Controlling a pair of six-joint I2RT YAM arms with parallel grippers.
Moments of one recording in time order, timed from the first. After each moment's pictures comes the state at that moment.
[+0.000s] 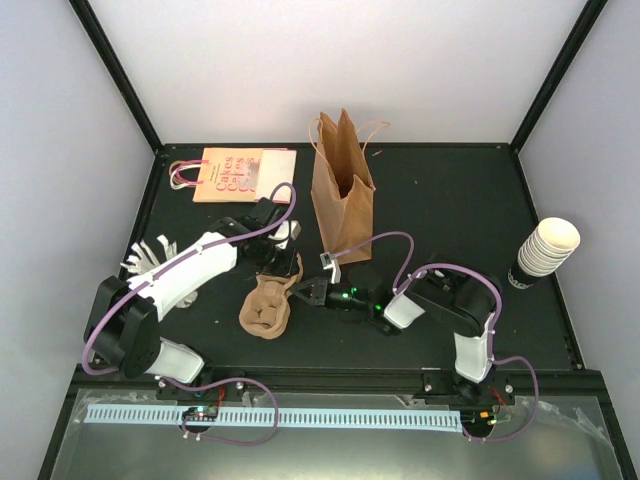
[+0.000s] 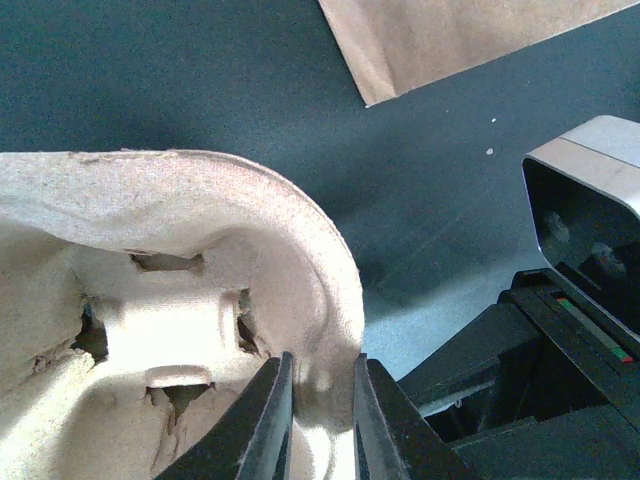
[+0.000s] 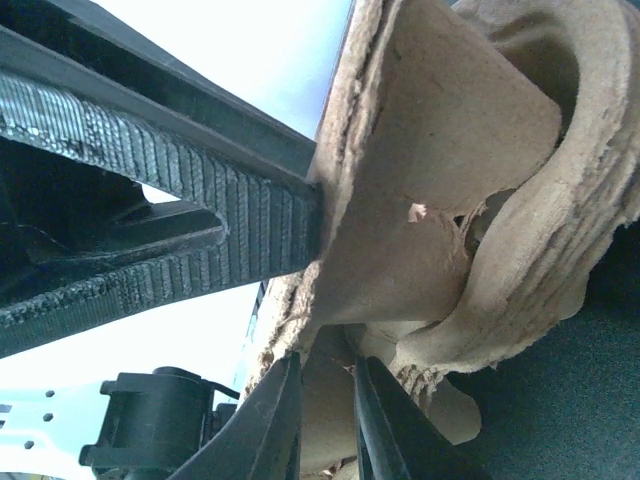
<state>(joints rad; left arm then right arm) -0.55 1.43 1.03 -0.77 0.26 -0.40 0.94 1.91 0.54 1.18 -0.40 1.16</state>
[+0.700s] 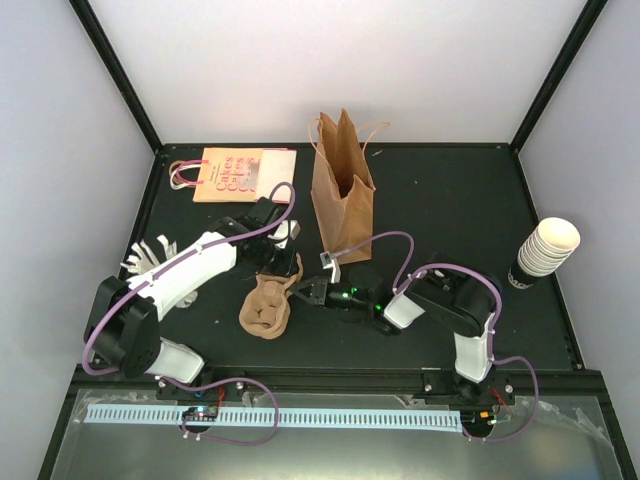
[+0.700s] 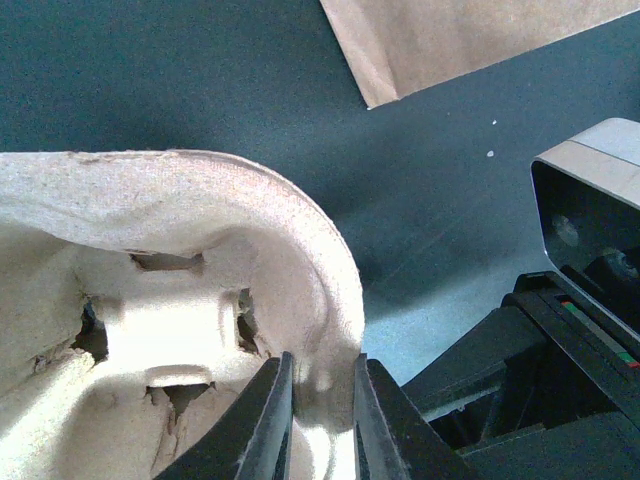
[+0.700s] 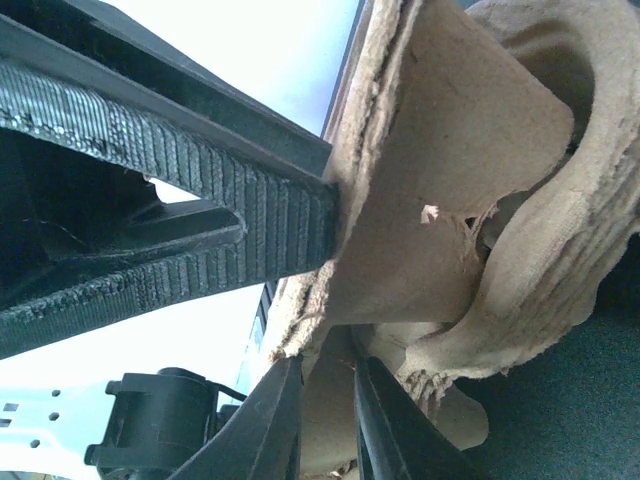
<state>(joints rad) -0.55 1.43 1.03 -0.77 0.26 -0.40 0.94 1.91 0.54 1.20 -0.40 1.16</state>
